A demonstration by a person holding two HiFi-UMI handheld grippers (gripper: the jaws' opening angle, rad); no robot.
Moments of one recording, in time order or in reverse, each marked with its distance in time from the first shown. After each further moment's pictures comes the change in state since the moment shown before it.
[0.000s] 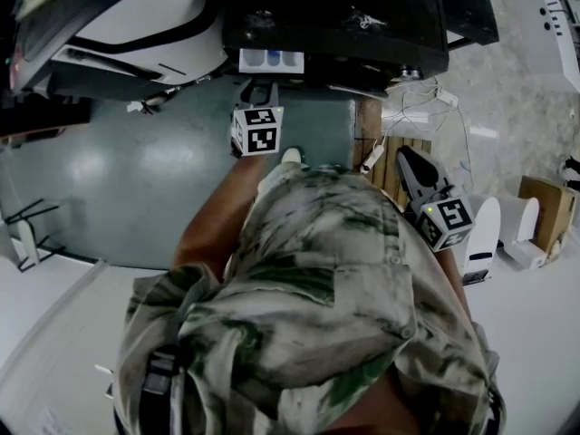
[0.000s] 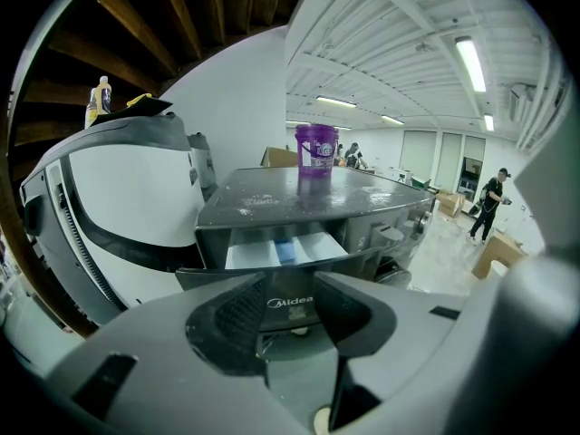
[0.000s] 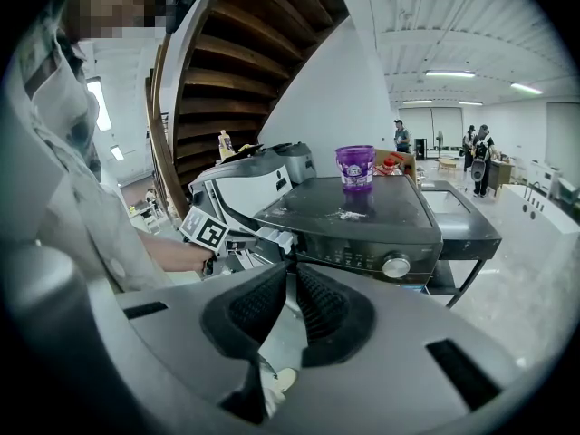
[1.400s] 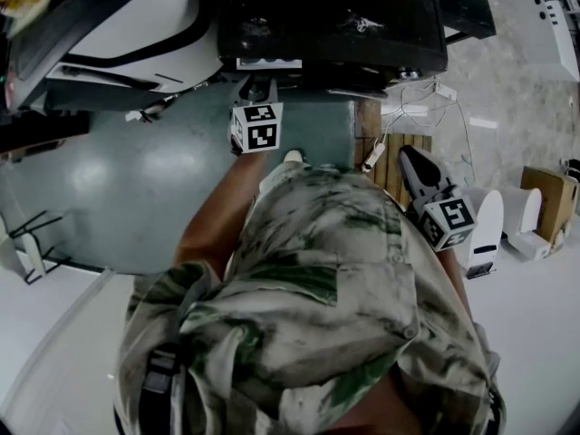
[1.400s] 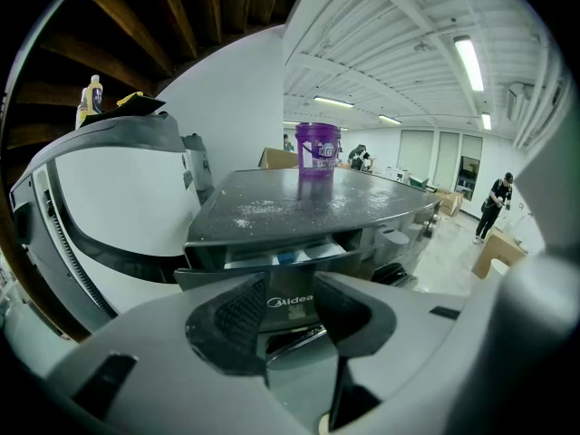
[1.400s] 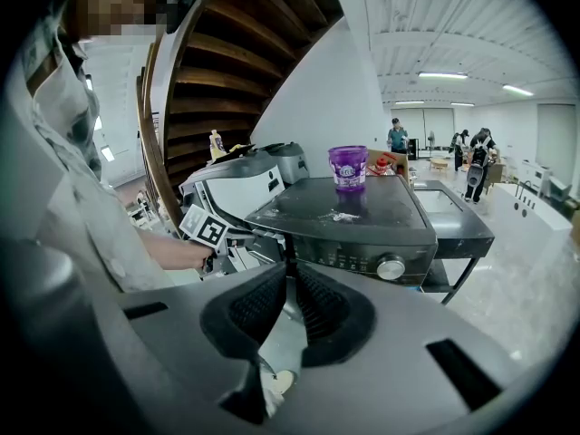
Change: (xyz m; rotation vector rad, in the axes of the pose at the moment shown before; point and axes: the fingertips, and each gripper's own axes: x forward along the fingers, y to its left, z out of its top) left arm 0.027 0.009 0.020 0.016 -0.006 -0.013; right arm 0.012 -0.010 0.008 0.021 0.000 -0.049
